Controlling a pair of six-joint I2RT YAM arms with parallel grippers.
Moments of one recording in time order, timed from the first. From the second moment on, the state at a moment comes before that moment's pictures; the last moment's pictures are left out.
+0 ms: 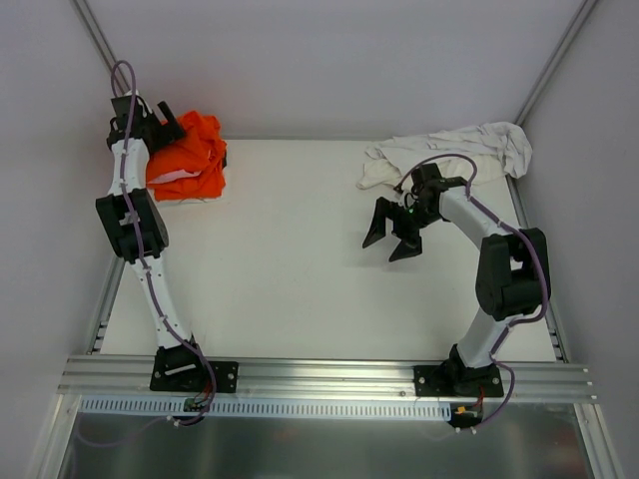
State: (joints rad) left arm 0.30 2.38 2.23 -0.47 0.21 -0.32; right arm 0.24 1.77 1.30 -0.90 -0.60 0.37
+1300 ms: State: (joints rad) left arm 0.29 1.77 1.87 -0.38 0.52 -0.38; right arm 0.29 1.69 1.27 -0.83 -0.62 0.36
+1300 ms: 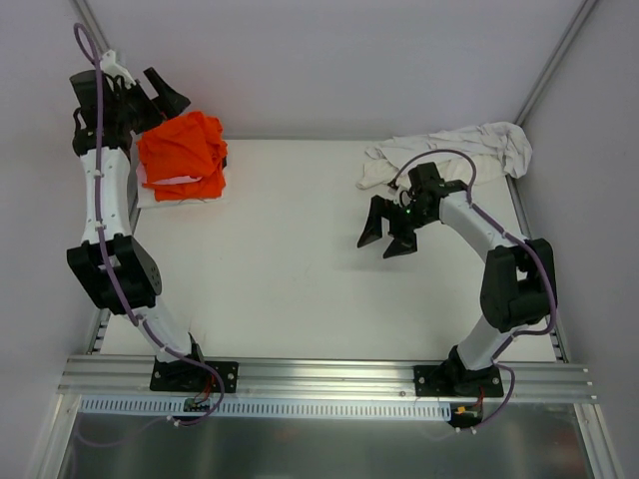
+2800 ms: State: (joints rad) left arm 0.25 2.12 1.99 -0.43 0.39 -0.41; right arm 0.29 1.63 1.22 -0.85 -0.59 0.35
